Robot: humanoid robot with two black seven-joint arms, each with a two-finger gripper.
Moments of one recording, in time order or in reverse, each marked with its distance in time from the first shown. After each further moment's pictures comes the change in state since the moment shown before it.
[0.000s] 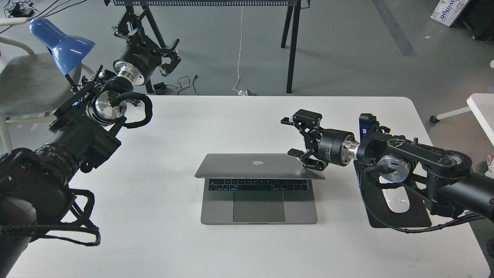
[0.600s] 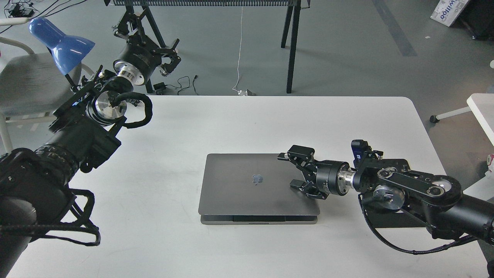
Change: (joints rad) left arm 0.000 0.000 0.000 0.000 0.000 0.000 0.000; right arm -0.088 0.021 -0.047 0.032 -0.179 -0.027 0.002
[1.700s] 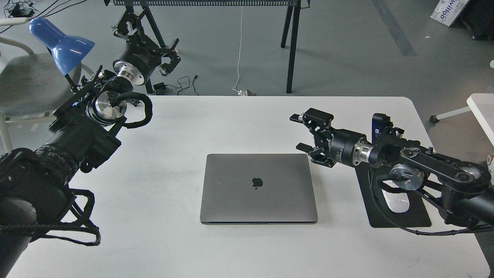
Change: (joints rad) left arm 0.000 0.000 -0.001 0.000 -0.001 0.000 -0.002; right arm -0.013 -0.106 0.346 0.080 -0.003 -0.003 0.077
